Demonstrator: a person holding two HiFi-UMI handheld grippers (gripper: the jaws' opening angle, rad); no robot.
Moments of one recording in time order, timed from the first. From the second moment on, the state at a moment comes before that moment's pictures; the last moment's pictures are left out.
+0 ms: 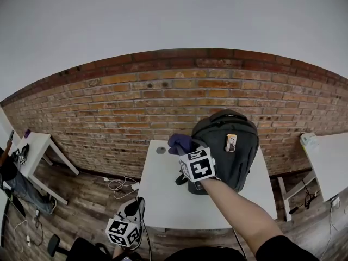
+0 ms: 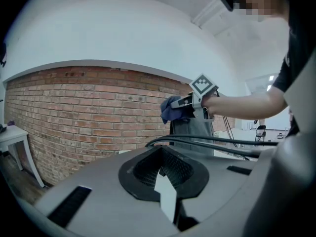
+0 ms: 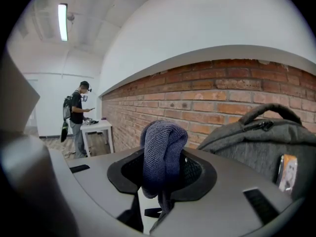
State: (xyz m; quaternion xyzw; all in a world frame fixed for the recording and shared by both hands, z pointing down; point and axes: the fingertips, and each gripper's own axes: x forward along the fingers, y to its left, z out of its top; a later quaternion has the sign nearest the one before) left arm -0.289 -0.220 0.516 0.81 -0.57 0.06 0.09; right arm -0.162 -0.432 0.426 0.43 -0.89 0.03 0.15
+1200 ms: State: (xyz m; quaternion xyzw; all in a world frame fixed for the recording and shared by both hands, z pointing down) left arm -0.296 -0.195 0.531 0.82 -0.55 0.09 0.09; right arm -0.110 -0.342 0.656 0.46 -0.83 0.10 0.30
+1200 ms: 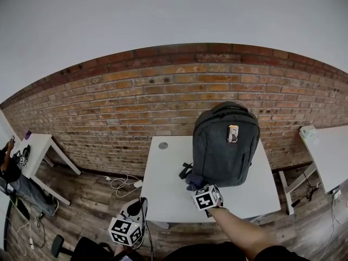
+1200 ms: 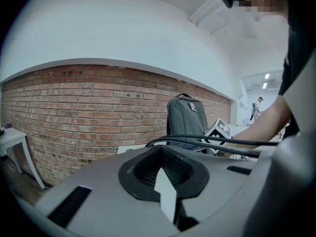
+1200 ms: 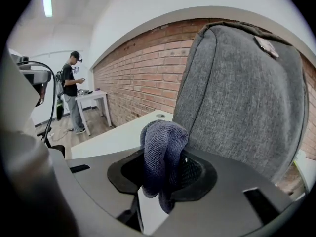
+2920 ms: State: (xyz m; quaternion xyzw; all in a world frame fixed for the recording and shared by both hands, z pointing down) left arm -0.278 -0.195 0.535 0.84 -0.53 0.07 0.10; right arm -0.028 -0.337 0.637 0.48 -0.83 0.13 0.25
